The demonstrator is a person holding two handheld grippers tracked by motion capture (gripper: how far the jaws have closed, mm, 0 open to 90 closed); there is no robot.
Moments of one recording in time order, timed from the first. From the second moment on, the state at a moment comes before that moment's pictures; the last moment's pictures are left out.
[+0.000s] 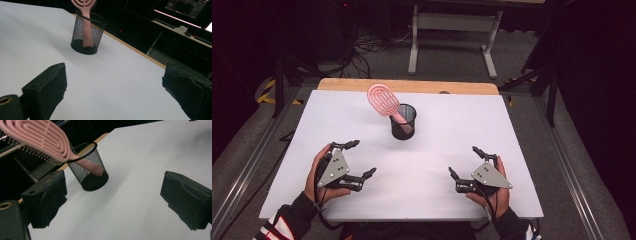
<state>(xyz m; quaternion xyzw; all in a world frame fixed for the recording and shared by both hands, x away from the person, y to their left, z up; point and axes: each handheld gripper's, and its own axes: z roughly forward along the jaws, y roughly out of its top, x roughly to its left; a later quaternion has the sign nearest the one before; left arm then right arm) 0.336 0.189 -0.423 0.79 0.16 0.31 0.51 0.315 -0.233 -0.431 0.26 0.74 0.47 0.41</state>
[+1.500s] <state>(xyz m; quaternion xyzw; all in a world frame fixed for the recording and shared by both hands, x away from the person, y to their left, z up) 0.323 0.231 -0.462 0.79 0.25 0.29 0.48 0.308 -0.241 -0.438 0.26 0.75 0.45 0.42</state>
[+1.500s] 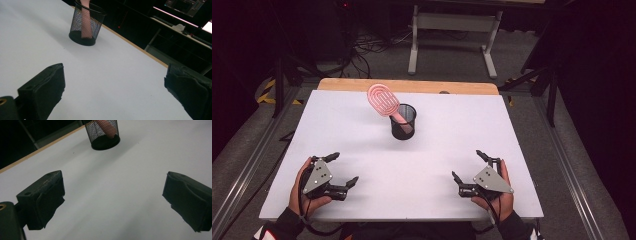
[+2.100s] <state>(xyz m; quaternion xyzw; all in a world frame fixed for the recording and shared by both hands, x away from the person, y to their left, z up) 0.324 0.230 -0.462 0.80 0.25 0.28 0.47 0.310 -0.241 -0.438 0.26 0.75 0.45 0.42</state>
